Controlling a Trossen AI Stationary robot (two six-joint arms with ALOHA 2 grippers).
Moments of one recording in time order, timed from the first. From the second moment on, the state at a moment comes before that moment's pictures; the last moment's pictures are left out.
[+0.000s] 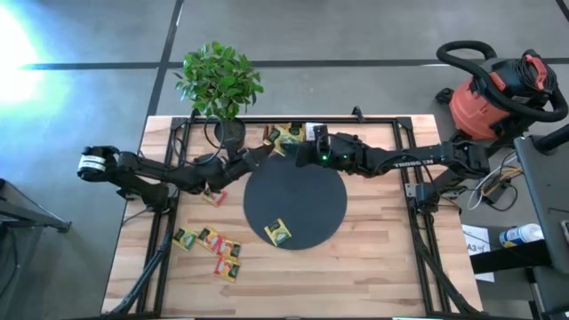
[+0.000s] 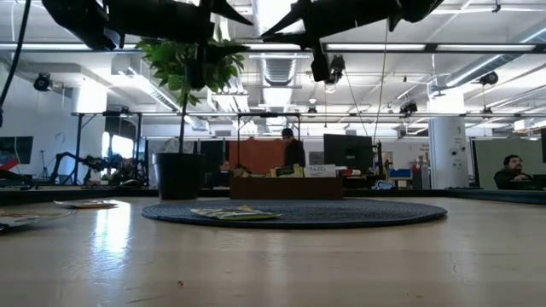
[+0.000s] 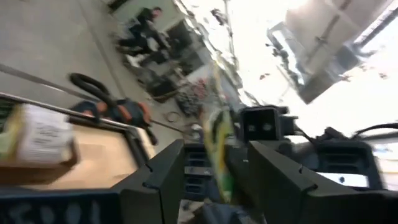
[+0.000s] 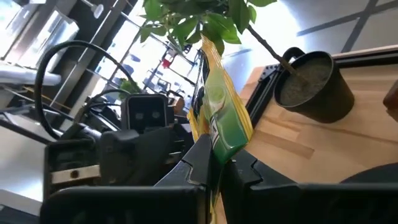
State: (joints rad) left arm 0.01 1.30 0.62 0.91 -0.55 -0.92; right arm -0.11 1.53 1.03 0.41 0.23 1.02
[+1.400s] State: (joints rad) left arm 0.03 1.26 0.63 0.66 -0.35 -0.80; right arm -0.15 1.41 1.07 -0.17 -0.09 0.61
